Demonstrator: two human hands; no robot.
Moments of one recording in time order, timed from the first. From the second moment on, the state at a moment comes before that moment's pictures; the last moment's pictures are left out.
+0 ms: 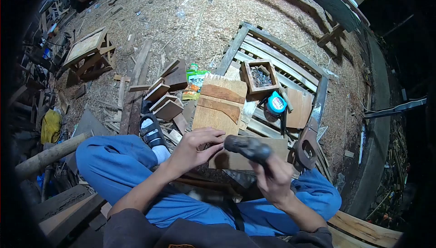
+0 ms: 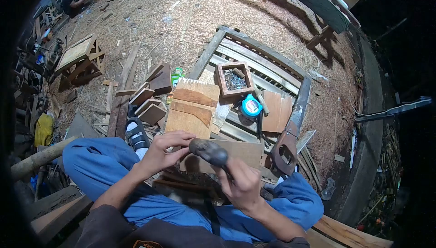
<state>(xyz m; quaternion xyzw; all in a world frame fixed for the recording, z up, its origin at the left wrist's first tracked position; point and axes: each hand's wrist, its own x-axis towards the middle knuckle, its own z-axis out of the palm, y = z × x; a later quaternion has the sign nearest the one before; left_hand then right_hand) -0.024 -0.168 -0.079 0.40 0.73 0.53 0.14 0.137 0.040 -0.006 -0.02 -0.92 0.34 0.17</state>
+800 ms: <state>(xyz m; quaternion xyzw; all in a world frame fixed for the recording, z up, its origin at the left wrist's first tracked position) -0.021 -0.163 -0.076 0.39 0.74 0.53 0.13 0.138 0.039 -0.016 -0.01 -0.93 0.31 0.22</state>
